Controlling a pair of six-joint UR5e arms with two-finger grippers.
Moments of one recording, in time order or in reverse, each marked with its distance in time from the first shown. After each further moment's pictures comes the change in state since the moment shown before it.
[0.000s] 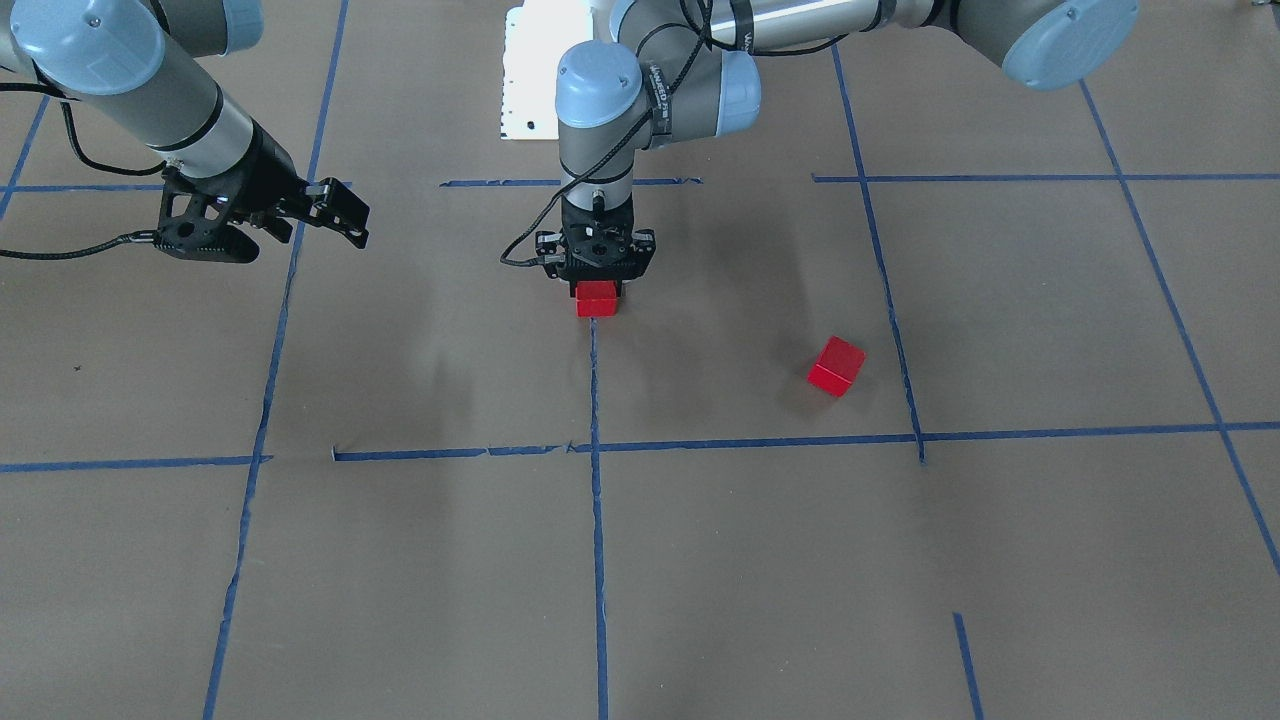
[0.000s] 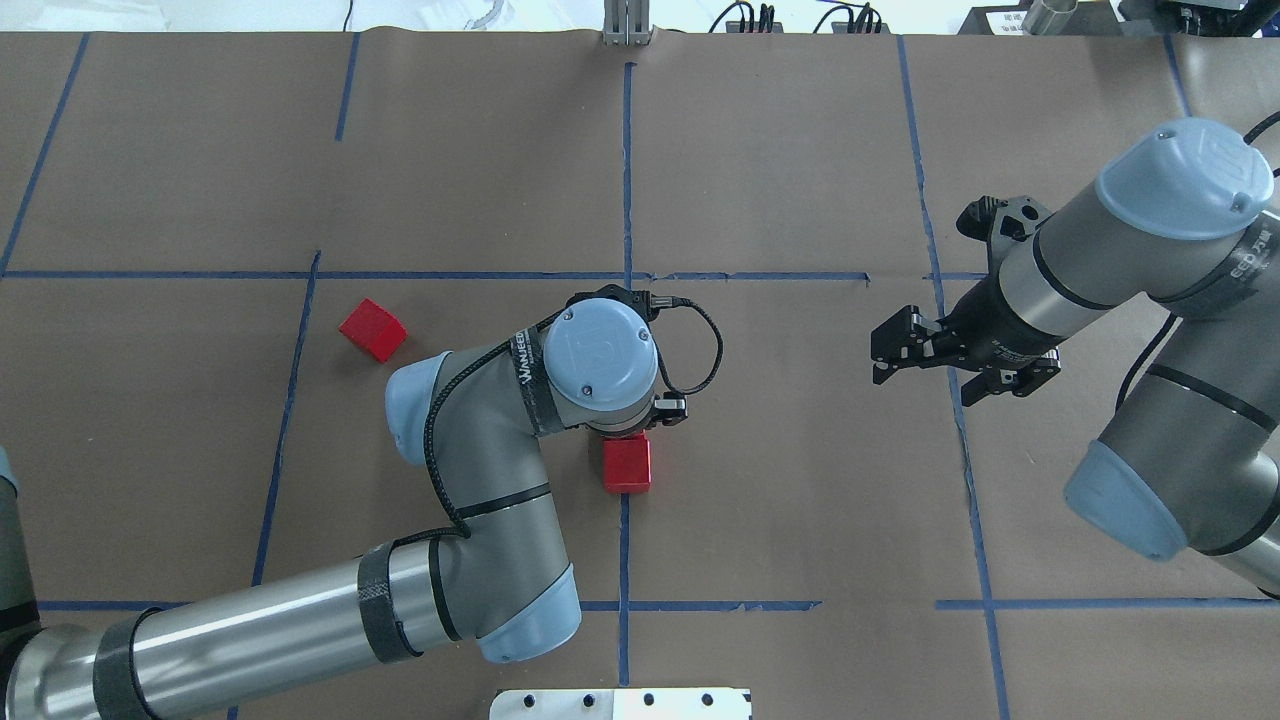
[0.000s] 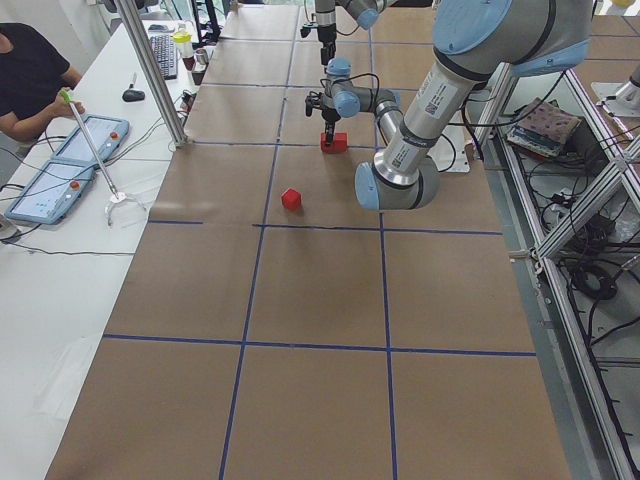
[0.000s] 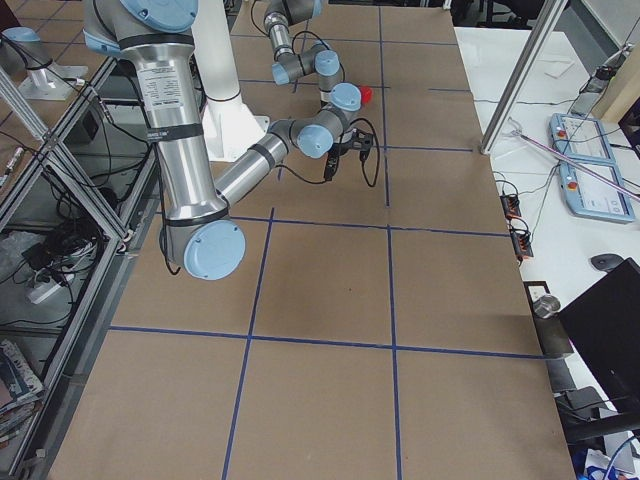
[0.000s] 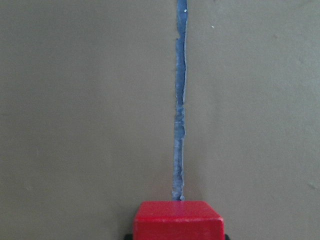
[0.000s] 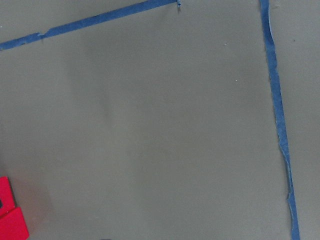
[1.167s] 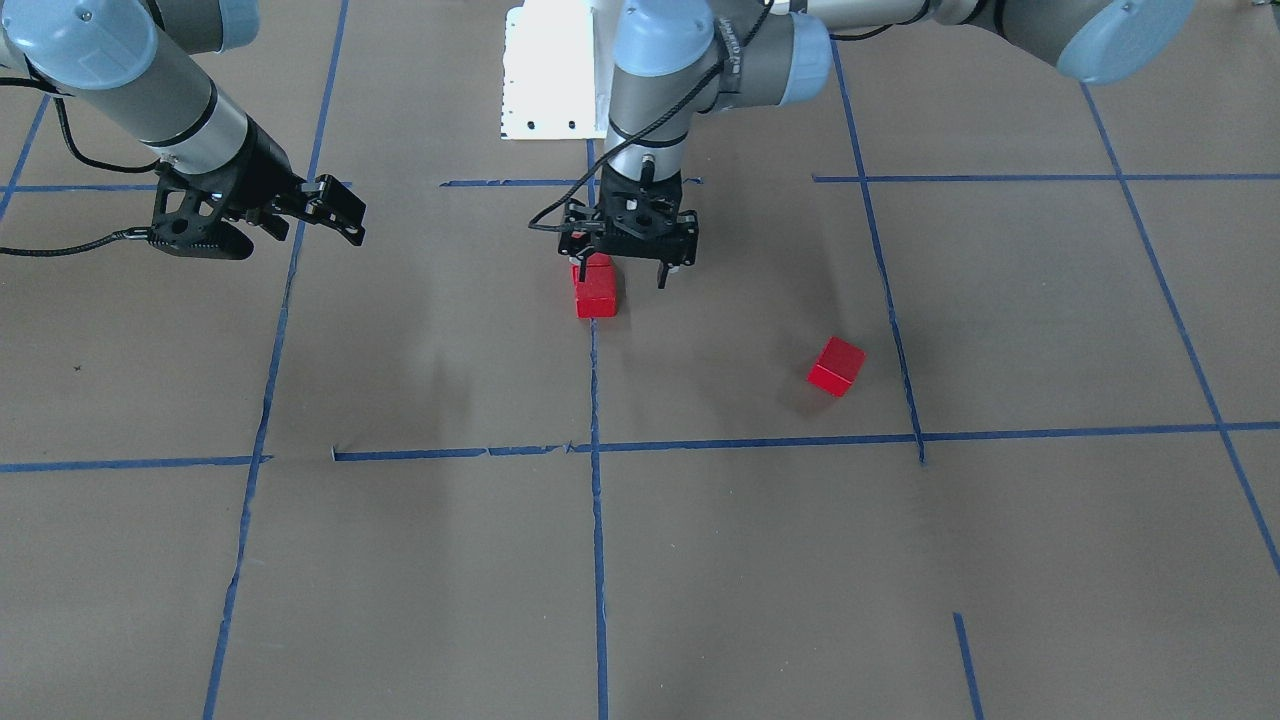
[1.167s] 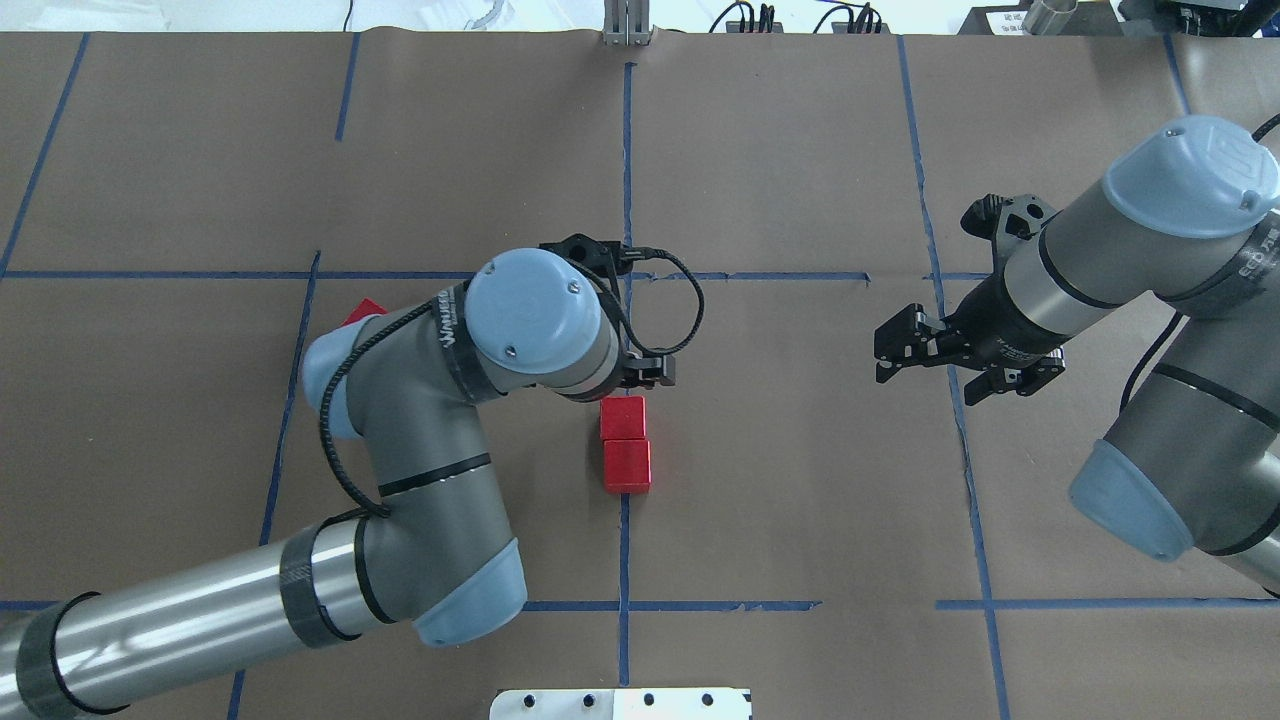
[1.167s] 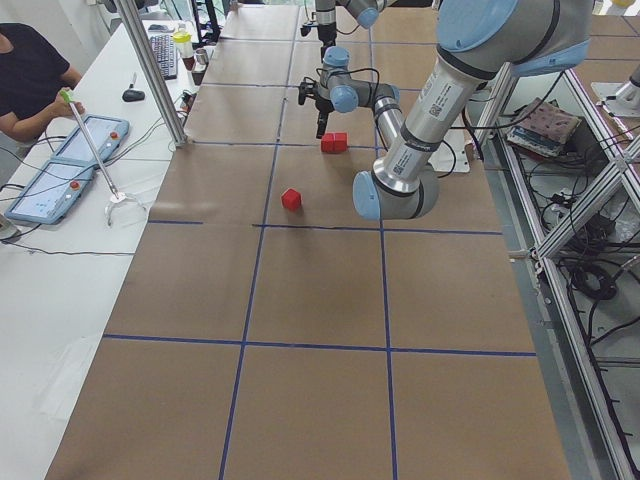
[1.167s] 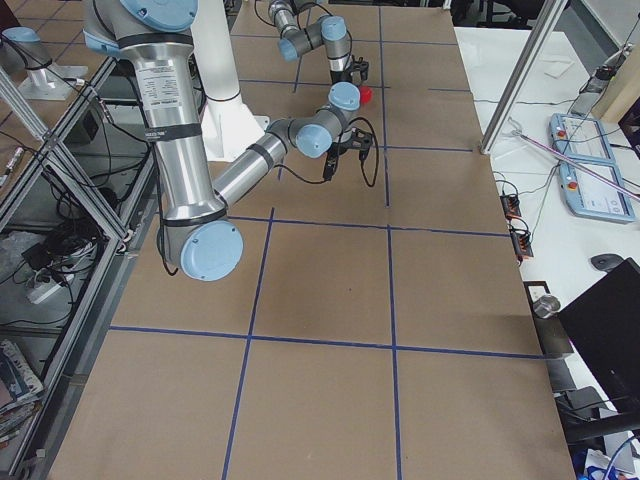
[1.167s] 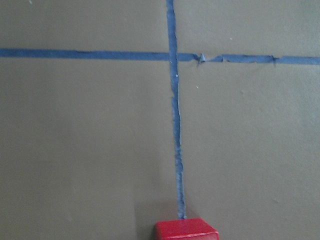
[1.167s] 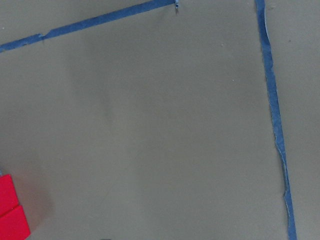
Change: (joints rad) left arm -0.128 0.156 -0.256 -0.002 -0.011 0.221; right arm 0.006 -0.023 0.026 0.000 0.001 0.000
